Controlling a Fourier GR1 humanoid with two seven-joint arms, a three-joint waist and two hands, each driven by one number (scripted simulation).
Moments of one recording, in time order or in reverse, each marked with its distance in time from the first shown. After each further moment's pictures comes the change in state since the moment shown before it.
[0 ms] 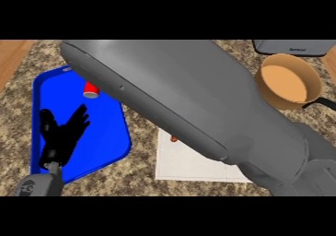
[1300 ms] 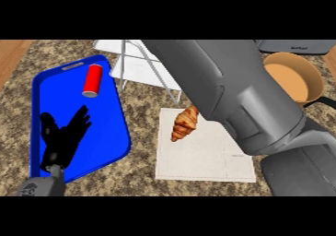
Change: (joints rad) left arm 0.022 -0.022 -0.001 -0.026 -0.012 0.000 -0.019; right arm -0.079 -0.005 -0.190 0.549 -0.027 -0.137 -0.323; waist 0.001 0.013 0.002
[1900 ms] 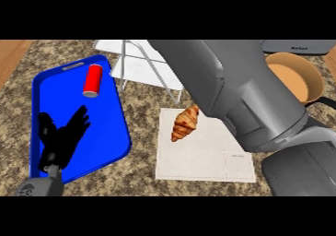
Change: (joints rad) left arm 0.004 0.005 0.008 -0.011 0.008 -0.015 0.016; right arm -0.033 -0.002 -0.041 0.090 0.007 0.004 -0.091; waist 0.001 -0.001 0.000
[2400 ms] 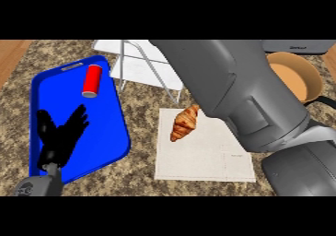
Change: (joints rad) left arm -0.011 0.001 0.010 -0.001 0.001 0.009 0.025; right arm 0.017 0.002 -0.113 -0.059 -0.063 -0.251 0.010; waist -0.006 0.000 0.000
